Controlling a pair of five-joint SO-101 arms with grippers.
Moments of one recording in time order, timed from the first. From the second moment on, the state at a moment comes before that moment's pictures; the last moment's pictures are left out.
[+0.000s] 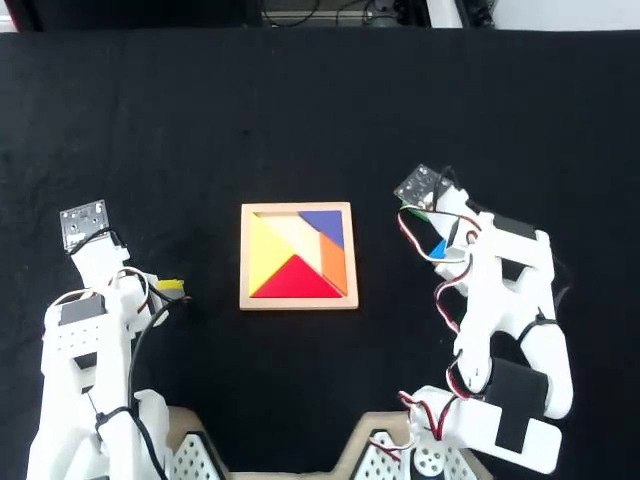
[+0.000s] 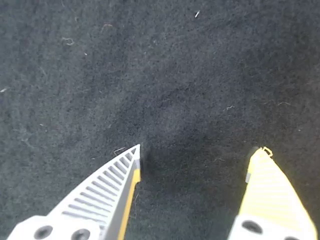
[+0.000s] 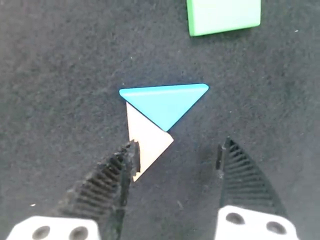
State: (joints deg) left arm -21.8 -41.9 73.5 44.8 1.1; right arm 17.7 -8.7 44.2 47.2 64.1
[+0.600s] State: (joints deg) left arm -21.8 -41.9 73.5 44.8 1.1; right arm 15.6 -3.9 44.2 46.7 64.7
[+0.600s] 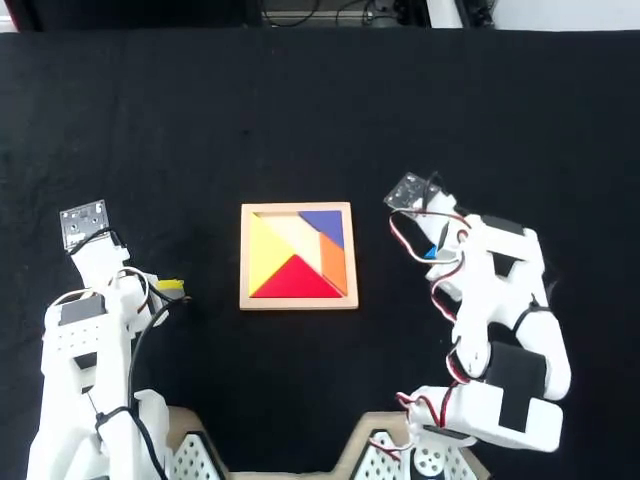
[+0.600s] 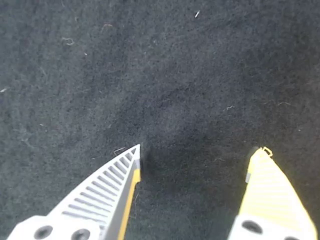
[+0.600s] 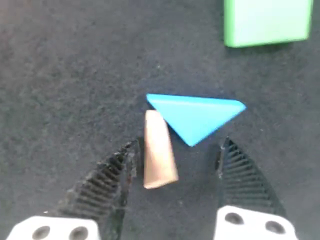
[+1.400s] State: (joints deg) left arm -21.8 -41.9 73.5 44.8 1.1; right arm 15.3 -7.1 45.0 49.5 64.9
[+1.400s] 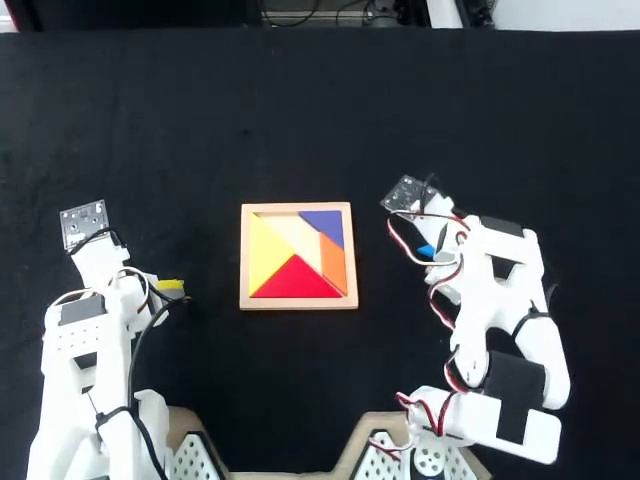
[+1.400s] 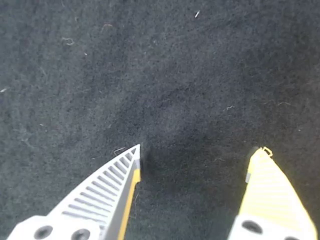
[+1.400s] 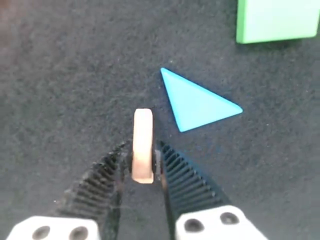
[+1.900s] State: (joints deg) left arm -21.8 -41.9 73.5 44.8 1.1; right arm 17.5 -25.3 45.1 55.5 56.7
